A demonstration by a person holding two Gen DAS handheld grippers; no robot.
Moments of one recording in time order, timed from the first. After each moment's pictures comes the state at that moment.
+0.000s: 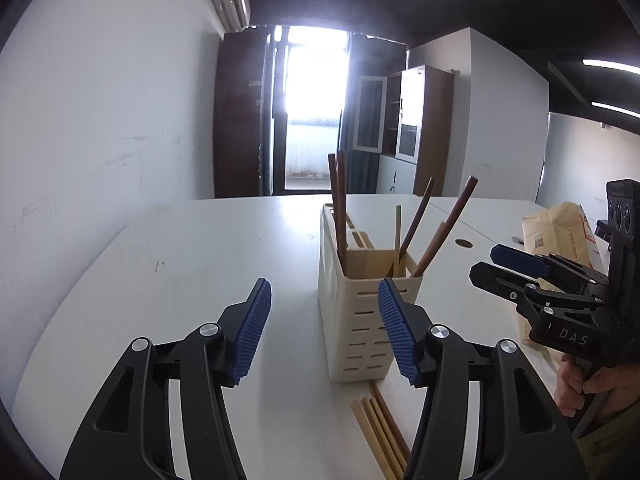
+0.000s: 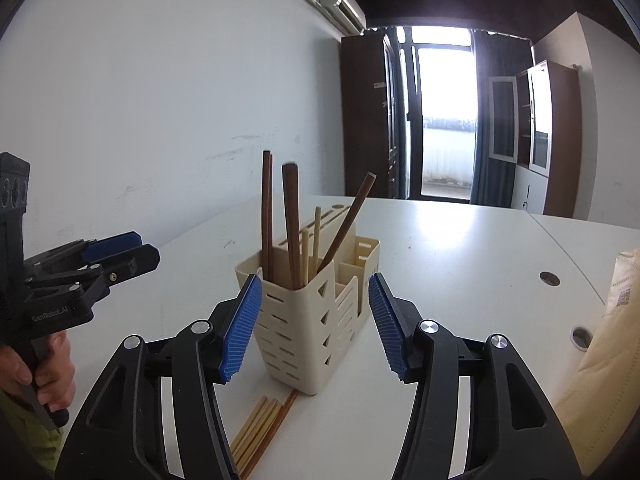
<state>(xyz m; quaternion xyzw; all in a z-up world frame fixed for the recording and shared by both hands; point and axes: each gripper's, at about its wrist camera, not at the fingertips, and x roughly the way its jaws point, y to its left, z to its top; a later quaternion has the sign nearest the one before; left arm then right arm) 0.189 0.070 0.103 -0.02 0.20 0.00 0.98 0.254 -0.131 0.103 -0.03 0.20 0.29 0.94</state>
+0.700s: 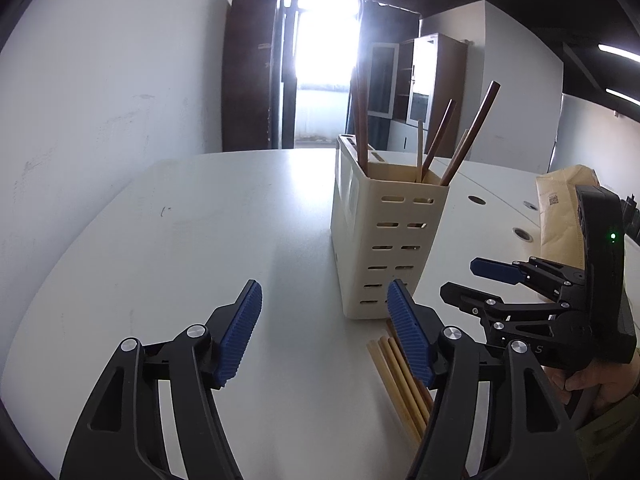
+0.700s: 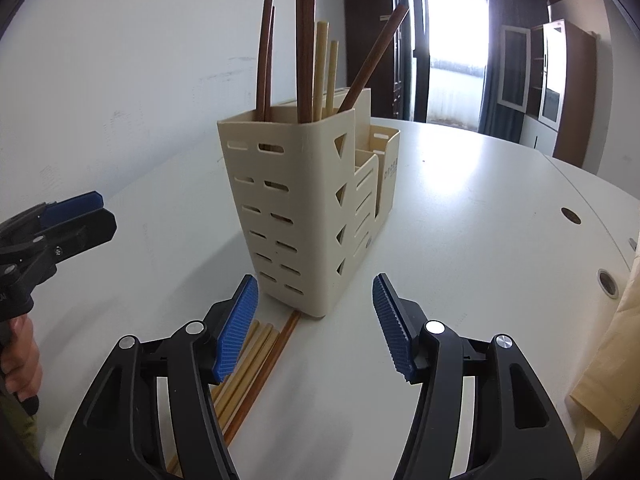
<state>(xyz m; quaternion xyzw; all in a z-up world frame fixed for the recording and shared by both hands) 0.176 0.085 0.052 -0.03 0.25 0.01 0.97 0.260 -0.098 0.026 -0.08 0.30 0.28 0.91</state>
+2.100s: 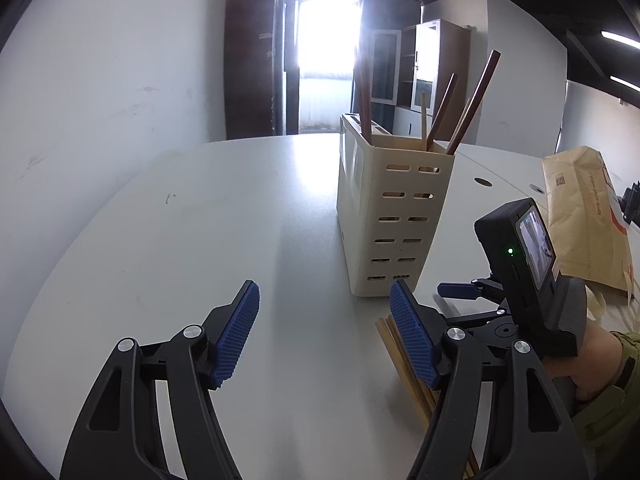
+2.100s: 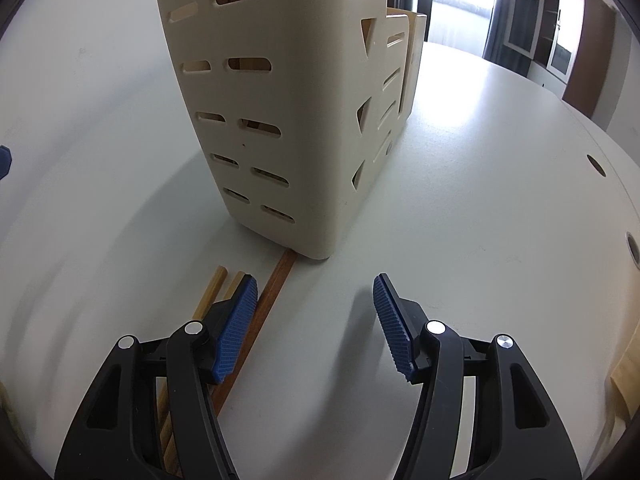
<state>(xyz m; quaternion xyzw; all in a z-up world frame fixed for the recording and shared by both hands) 0.174 0.085 0.040 -0.02 0.28 0.02 0.96 0.265 -0.058 -0.042 -0.12 0.43 0.24 0.86</state>
